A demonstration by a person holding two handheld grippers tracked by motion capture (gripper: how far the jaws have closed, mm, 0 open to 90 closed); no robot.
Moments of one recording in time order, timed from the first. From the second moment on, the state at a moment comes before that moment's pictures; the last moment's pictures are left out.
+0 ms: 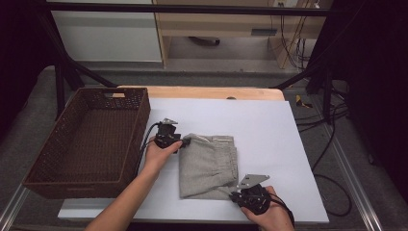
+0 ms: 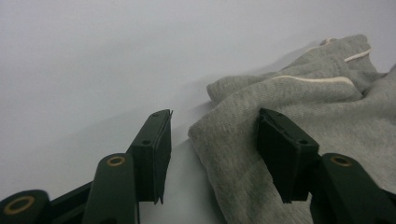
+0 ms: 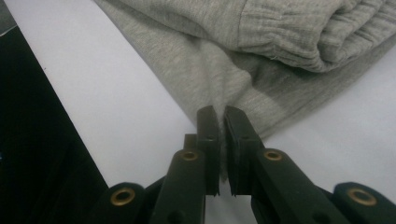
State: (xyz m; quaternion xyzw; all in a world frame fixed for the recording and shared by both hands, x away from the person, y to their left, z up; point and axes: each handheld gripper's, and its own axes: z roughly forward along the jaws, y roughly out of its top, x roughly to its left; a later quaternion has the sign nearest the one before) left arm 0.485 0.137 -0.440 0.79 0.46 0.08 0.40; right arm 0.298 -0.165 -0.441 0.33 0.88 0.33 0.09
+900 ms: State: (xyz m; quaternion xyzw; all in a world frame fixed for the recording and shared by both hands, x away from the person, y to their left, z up) left arm 0.489 0.117 -0.390 0.83 0.41 0.03 0.38; right arm 0.305 -0.161 -0.417 0.33 0.88 0.34 0.07
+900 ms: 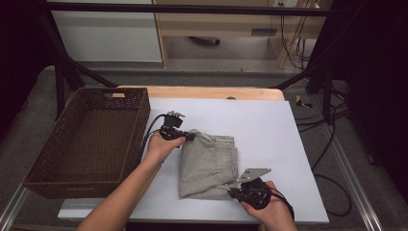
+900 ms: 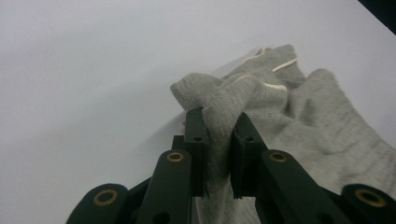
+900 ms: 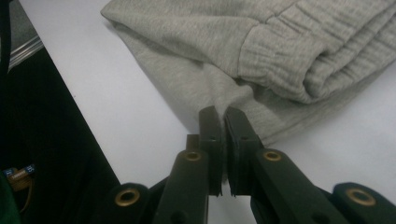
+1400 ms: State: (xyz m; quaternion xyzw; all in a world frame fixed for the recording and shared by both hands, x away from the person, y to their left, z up) left arm 0.481 0.101 -0.325 0.85 0.36 0.05 0.38; right arm 0.325 -0.152 -0.384 0.31 0.88 0.35 0.03
